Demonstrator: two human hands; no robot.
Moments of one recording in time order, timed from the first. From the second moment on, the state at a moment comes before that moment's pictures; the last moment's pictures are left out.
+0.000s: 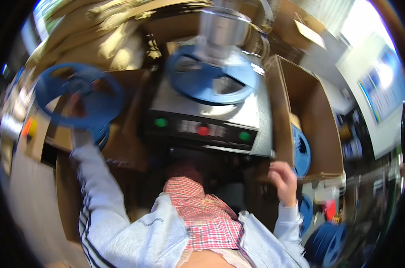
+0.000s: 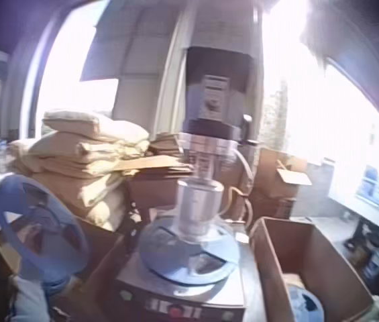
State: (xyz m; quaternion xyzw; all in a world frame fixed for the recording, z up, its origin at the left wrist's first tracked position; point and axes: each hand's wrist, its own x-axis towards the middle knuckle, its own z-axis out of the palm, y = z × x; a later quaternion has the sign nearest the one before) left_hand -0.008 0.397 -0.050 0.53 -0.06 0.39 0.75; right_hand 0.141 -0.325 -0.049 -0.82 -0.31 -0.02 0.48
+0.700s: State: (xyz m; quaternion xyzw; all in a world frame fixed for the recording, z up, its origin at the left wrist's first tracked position) left_hand 0.012 0.095 0.118 1.00 0.03 -0.01 0.03; right_hand 0.426 -0.501 -0.269 -0.98 -0.08 0.20 0.01
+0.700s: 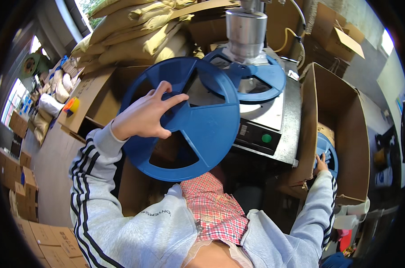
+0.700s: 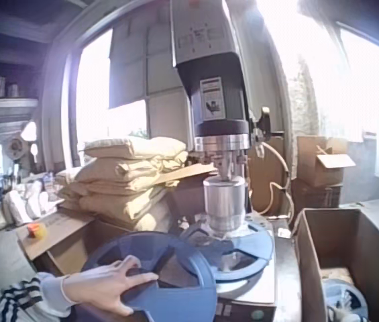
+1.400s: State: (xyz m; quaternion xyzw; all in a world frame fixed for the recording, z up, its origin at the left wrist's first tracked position) left_hand -0.032 0.049 0.067 0.63 -0.06 0.16 0.76; right_hand 0.172 -0.315 0.088 -0.84 -0.24 -0.32 0.38
